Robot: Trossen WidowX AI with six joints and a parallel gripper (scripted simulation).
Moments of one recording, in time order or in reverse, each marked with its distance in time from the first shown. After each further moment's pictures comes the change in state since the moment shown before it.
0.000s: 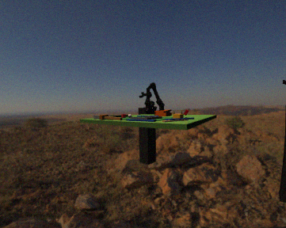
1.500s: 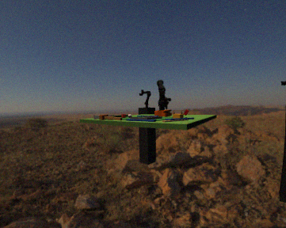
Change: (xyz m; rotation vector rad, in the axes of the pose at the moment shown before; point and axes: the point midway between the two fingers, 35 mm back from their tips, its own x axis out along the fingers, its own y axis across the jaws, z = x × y) arm -0.415 0.010 0.121 -0.017 -0.939 -1.261
